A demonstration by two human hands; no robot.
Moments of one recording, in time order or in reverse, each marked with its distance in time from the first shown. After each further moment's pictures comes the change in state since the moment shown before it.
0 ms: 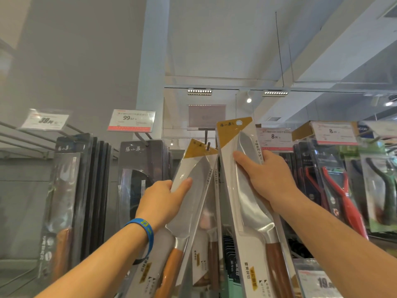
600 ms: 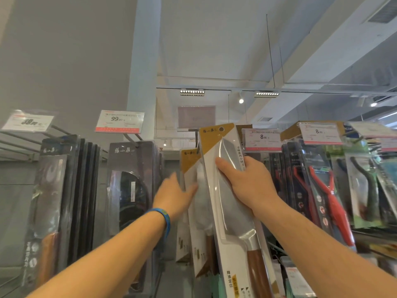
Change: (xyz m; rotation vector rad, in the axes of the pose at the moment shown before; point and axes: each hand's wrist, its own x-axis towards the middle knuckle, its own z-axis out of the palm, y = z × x) left_hand 0.010 0.031 0.029 -0.025 -0.134 -0.033; right_hand -0.012 0.000 0.012 0.015 -0.048 0.032
